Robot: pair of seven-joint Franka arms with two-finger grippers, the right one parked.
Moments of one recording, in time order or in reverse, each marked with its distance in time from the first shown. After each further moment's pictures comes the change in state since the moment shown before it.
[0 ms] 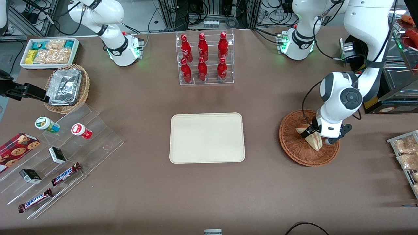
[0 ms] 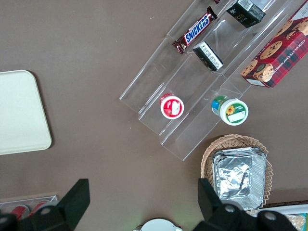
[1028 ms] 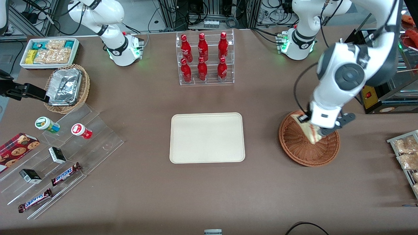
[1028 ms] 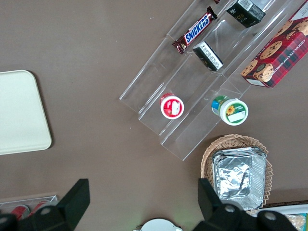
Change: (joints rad) arm -0.161 -0.157 -0.101 0.399 0.029 -0.624 -0.038
